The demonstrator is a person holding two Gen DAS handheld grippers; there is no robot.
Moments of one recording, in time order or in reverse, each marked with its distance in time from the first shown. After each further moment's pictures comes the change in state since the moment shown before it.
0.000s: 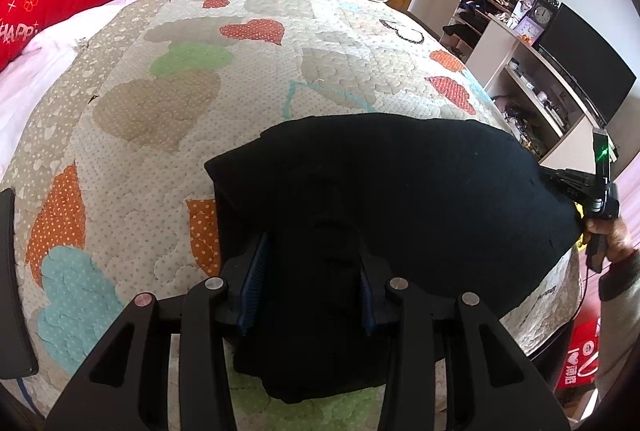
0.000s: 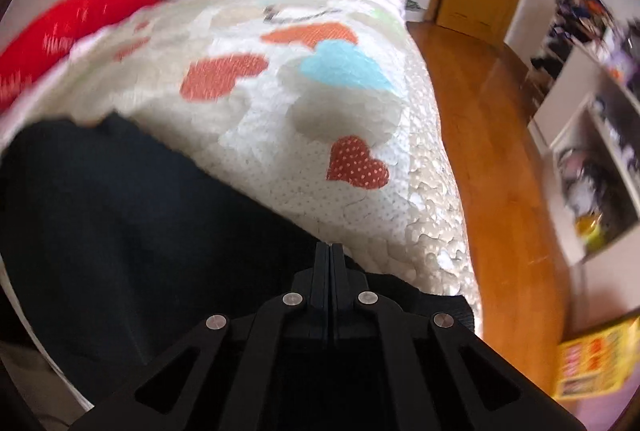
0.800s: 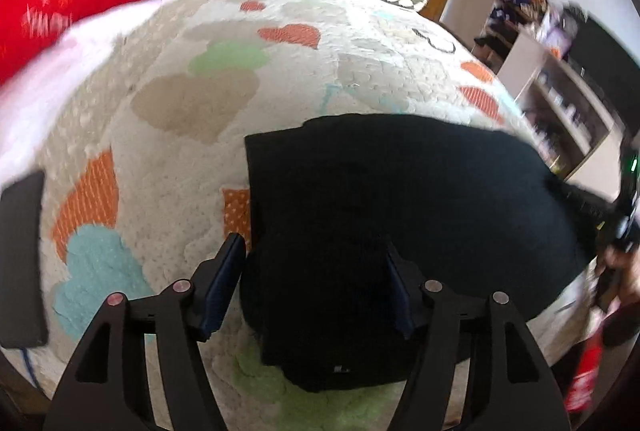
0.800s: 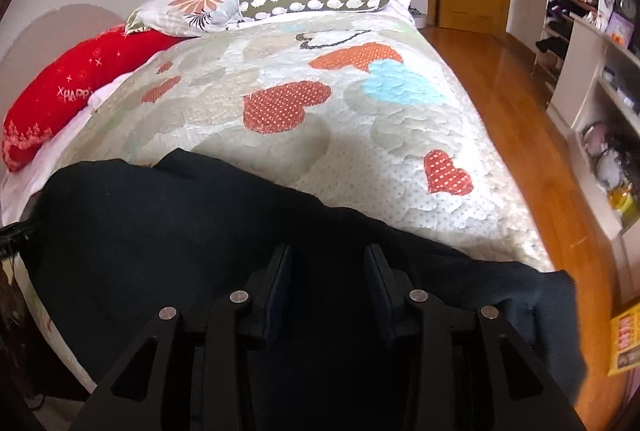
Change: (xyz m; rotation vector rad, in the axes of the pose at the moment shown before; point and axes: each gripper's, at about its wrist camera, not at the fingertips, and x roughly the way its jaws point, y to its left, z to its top) left arm -0.006 0.007 -0.005 -0.081 -0.027 0.099; right arm -0.011 0.067 0.000 0.052 -0.053 0.057
